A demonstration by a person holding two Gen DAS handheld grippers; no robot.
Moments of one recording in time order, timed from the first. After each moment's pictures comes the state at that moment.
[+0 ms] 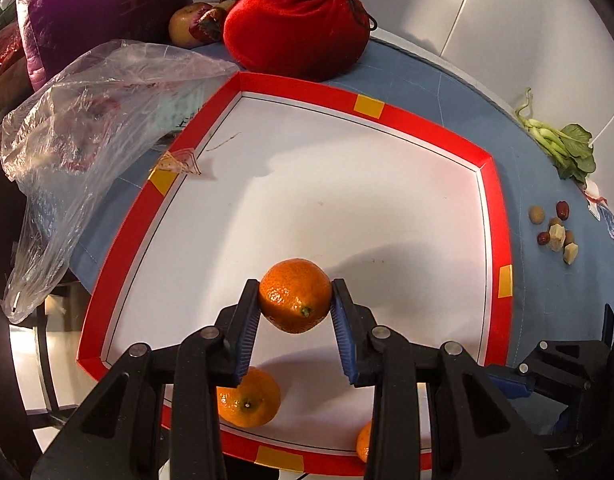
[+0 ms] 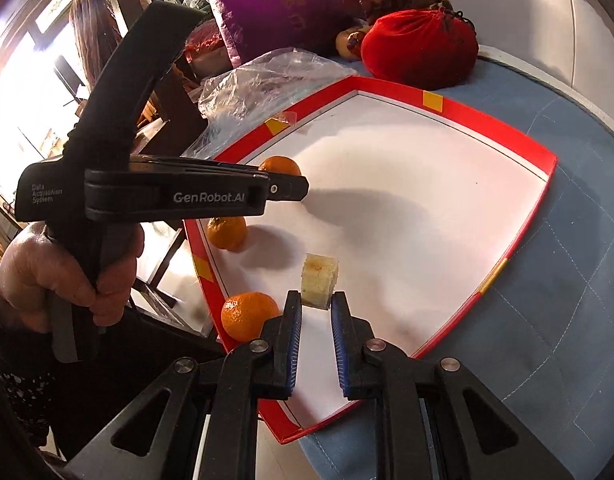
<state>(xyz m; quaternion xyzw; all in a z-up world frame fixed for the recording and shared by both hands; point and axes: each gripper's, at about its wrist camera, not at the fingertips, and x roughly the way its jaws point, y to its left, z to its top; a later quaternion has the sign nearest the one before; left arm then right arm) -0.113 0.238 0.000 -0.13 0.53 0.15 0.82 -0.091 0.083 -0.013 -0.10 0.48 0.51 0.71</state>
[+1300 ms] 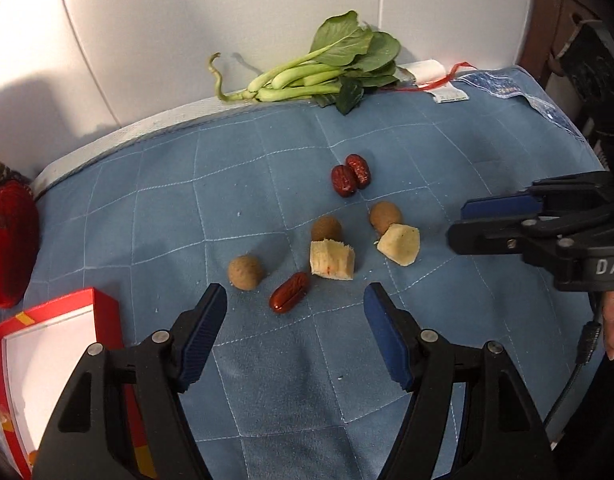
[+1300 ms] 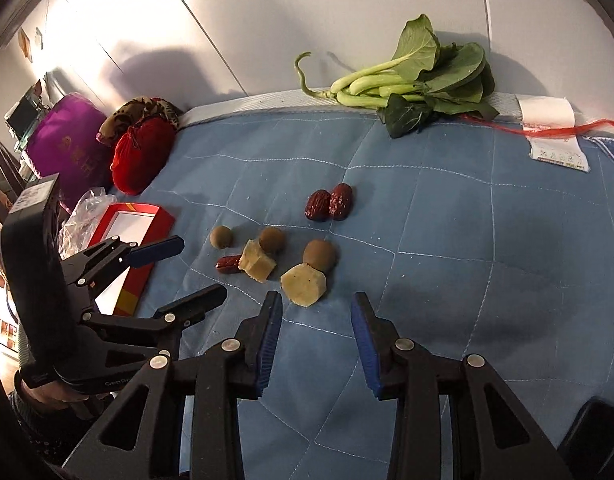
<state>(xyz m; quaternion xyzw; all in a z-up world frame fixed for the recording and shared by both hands) 0.022 -0.032 0.005 0.09 0.48 -0.12 0.86 0.047 -0.198 -0.002 0.05 0.51 0.26 0.82</state>
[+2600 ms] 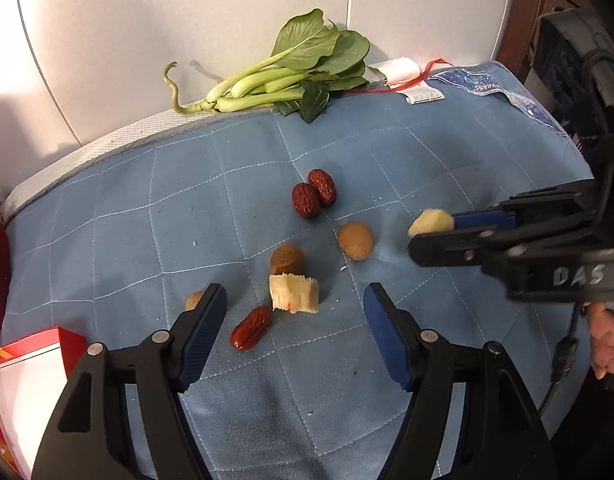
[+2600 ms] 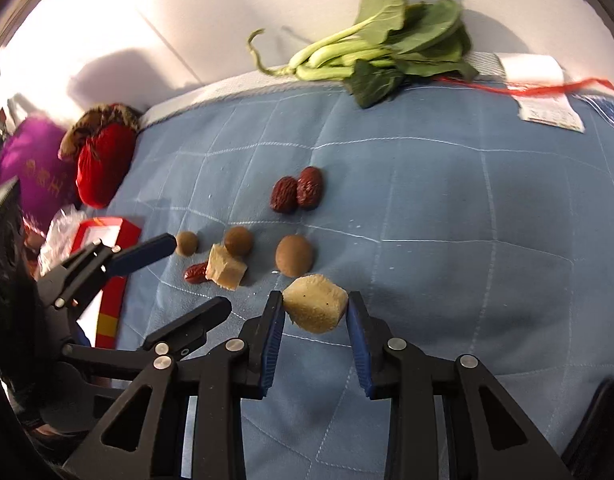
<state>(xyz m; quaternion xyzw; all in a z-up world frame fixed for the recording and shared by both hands) 0.044 -0.049 -0.002 0.09 0.48 -0.17 0.86 0.060 -0.201 -0.017 0.08 0.55 0.20 0.81</state>
